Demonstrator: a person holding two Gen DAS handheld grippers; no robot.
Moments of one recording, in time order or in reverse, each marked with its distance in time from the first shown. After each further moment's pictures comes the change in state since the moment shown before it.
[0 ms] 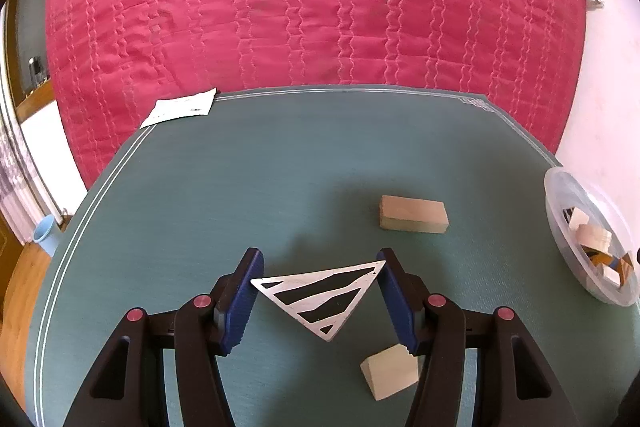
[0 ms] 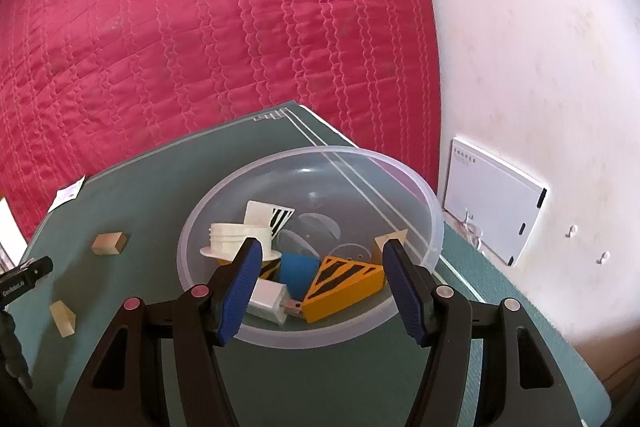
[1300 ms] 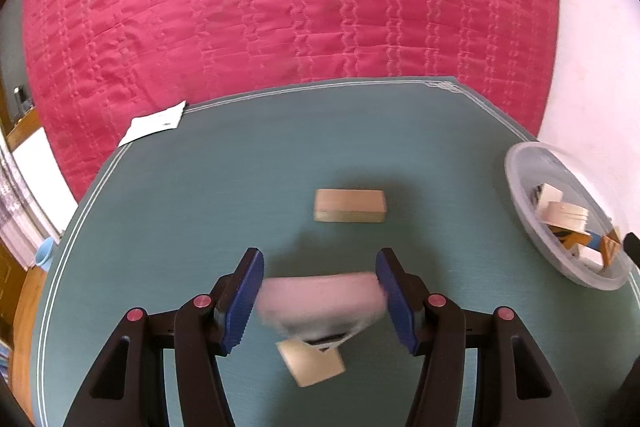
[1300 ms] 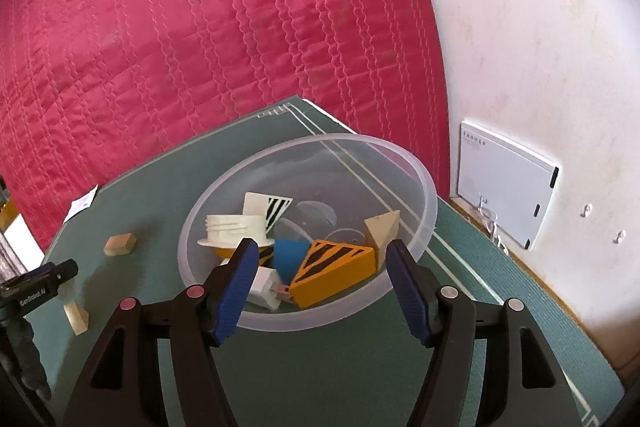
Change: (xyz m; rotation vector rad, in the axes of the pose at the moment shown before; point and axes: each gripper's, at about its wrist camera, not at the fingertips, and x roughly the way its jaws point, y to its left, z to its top) left arm -0.012 -0.053 -0.003 0.090 0.013 -0.023; right arm 0.000 -0.019 -0.009 0.063 0.018 0.065
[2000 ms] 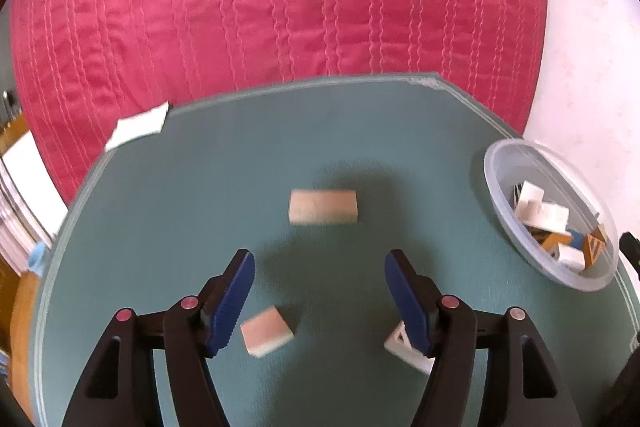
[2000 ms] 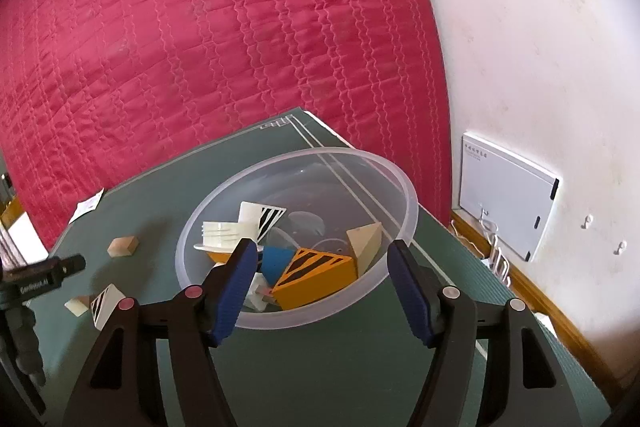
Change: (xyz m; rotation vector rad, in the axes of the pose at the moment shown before) left arm -0.002 -0.009 0.004 0.006 0.036 -0.048; right arm -0.010 -0.014 0.001 -0.017 -0.042 0.026
